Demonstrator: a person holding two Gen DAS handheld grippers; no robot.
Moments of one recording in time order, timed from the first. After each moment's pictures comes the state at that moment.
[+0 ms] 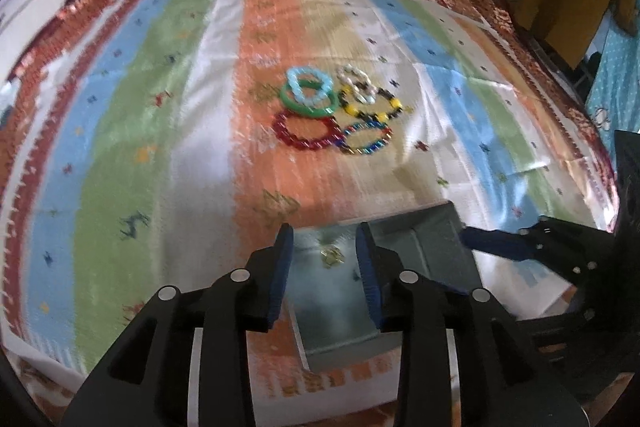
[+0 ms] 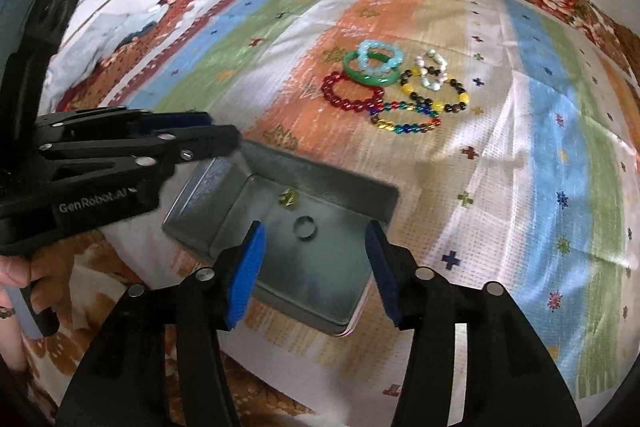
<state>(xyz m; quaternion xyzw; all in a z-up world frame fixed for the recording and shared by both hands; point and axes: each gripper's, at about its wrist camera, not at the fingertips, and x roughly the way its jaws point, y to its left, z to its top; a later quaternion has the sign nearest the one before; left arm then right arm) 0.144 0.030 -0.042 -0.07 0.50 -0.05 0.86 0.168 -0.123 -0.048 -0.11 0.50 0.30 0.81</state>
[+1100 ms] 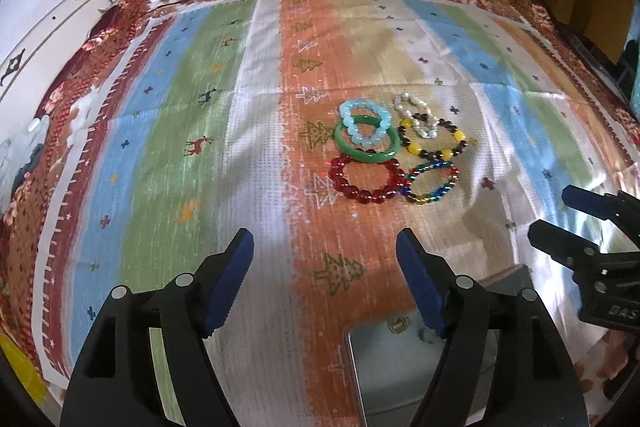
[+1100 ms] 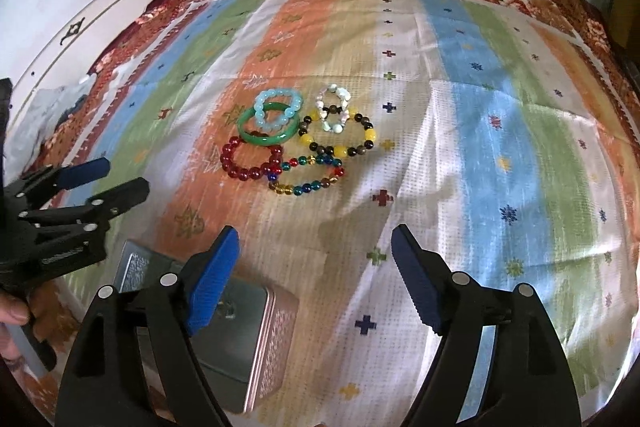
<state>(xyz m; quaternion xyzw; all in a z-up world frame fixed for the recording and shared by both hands) 0.196 0.042 -0.051 -0.01 0.50 0.02 0.87 0.241 -0.156 -0.043 -0.04 0.48 0.20 0.85</state>
